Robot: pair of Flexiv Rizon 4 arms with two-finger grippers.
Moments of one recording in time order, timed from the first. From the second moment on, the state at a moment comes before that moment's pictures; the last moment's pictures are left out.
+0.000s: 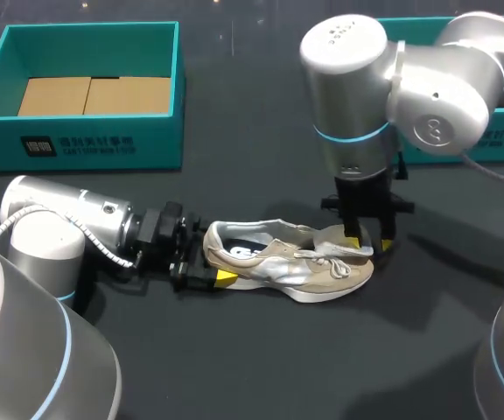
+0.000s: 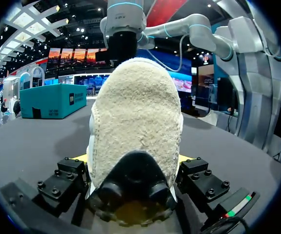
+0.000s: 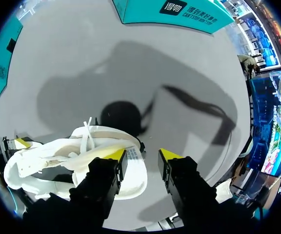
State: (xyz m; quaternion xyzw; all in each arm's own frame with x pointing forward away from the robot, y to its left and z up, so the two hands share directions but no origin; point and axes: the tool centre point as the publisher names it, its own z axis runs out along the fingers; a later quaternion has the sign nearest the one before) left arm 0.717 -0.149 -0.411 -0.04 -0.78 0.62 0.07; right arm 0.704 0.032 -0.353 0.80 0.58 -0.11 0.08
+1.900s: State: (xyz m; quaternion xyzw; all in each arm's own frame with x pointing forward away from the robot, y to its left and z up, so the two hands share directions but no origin) left arm 0.717 -0.149 -0.412 -0.04 -0.78 0.62 0.07; right arm 0.707 0.185 -0.230 0.32 0.95 0.00 0.01
